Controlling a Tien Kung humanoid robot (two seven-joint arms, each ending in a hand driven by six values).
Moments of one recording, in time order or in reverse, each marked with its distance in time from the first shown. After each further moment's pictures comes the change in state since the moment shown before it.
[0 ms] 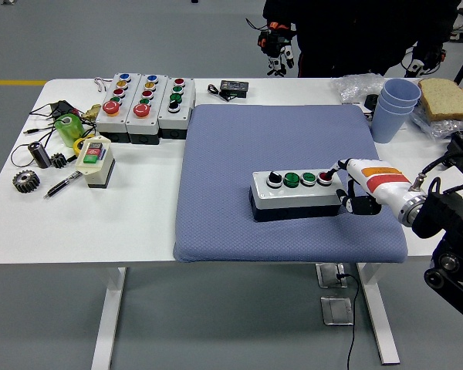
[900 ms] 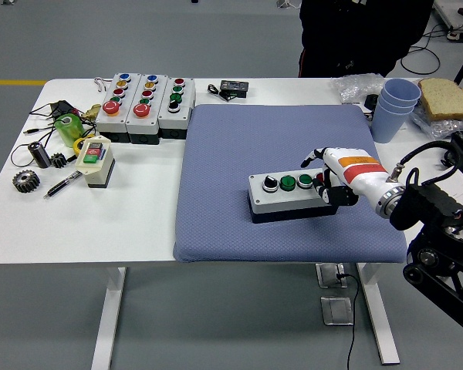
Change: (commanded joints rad) left arm -0.002 0.000 0.010 0.000 -0.013 0.000 -0.002; right arm 0.049 0.076 -0.022 0.023 -0.017 -0.022 -0.025
